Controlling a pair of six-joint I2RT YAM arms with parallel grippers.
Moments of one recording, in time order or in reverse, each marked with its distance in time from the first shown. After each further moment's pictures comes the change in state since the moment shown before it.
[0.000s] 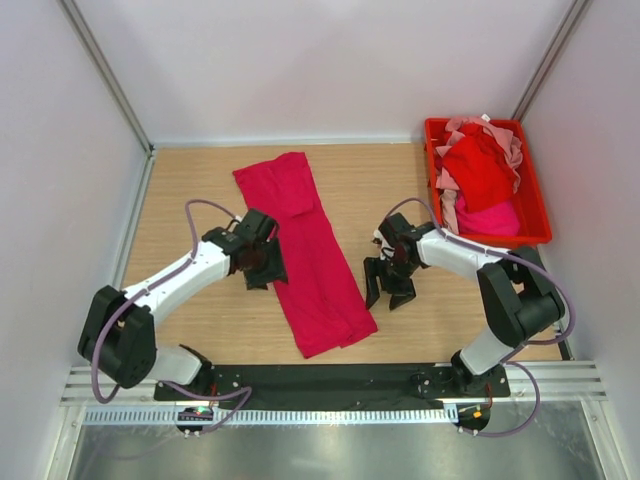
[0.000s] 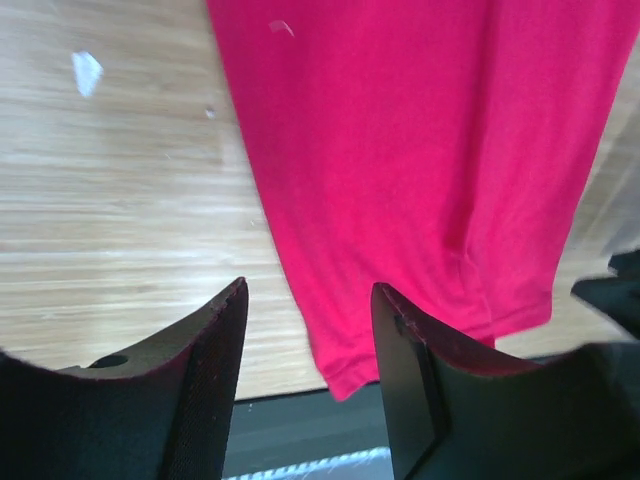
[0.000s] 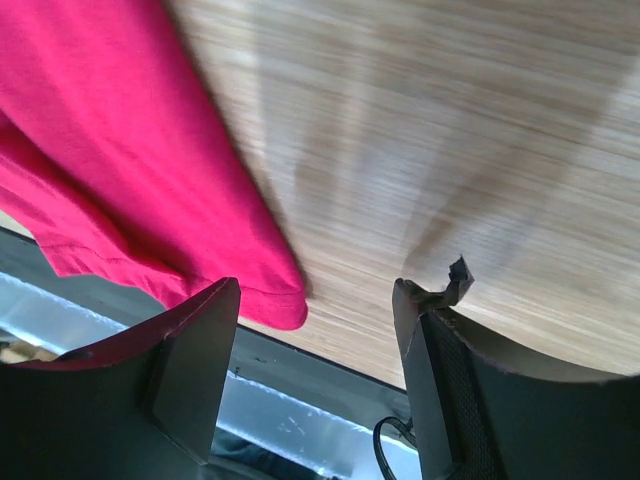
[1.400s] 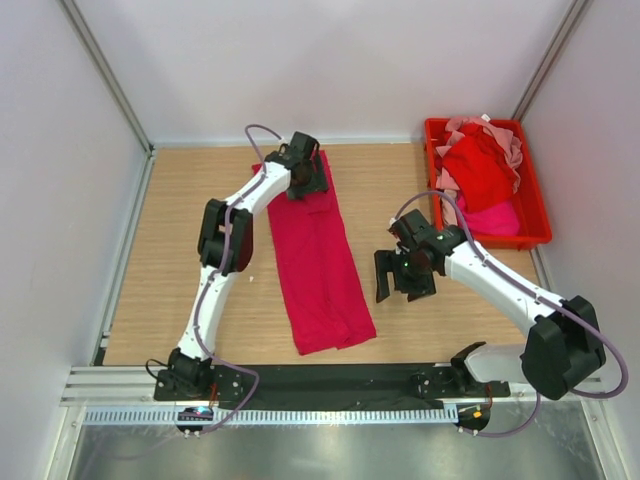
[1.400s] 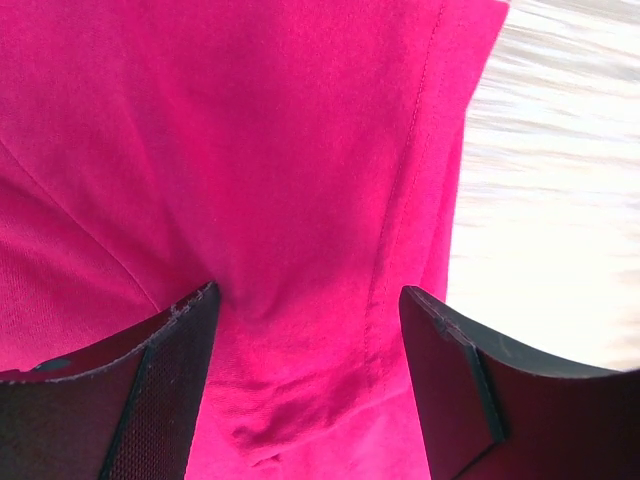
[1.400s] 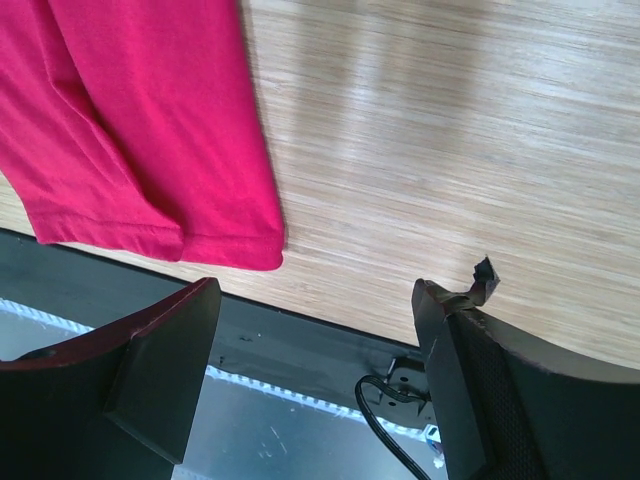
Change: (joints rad) left arm 0.111 1.103 1.255 0.043 -0.105 0.157; right arm 0.048 -0.314 0.032 -0.182 0.201 0.052
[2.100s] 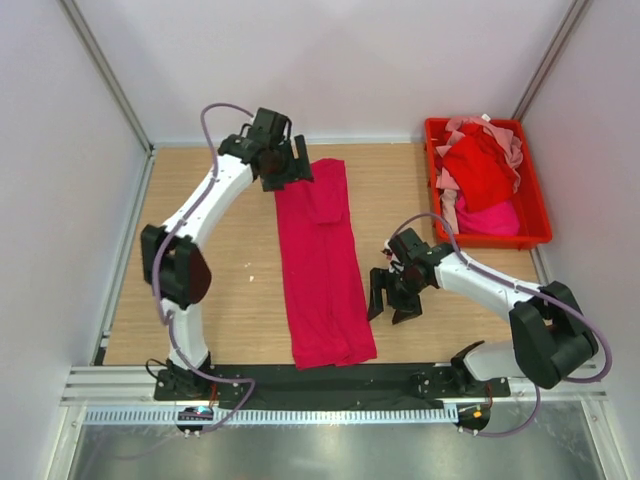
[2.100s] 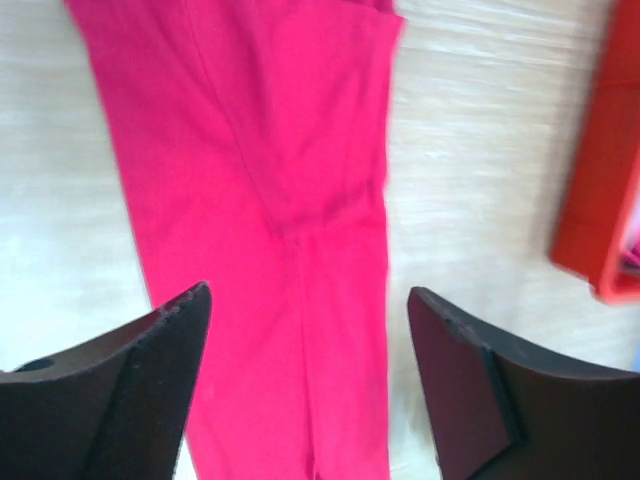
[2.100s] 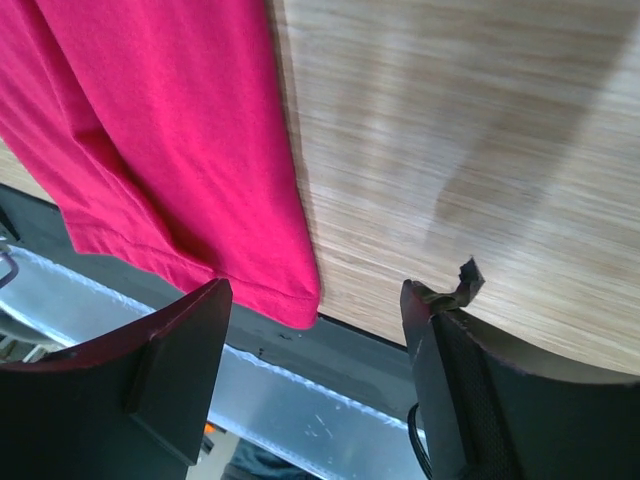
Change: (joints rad) left arm 0.018 -0.438 -0.182 -0.169 0.115 0.058; right arm 0.005 0.067 -0.178 0.192 -0.200 0.088
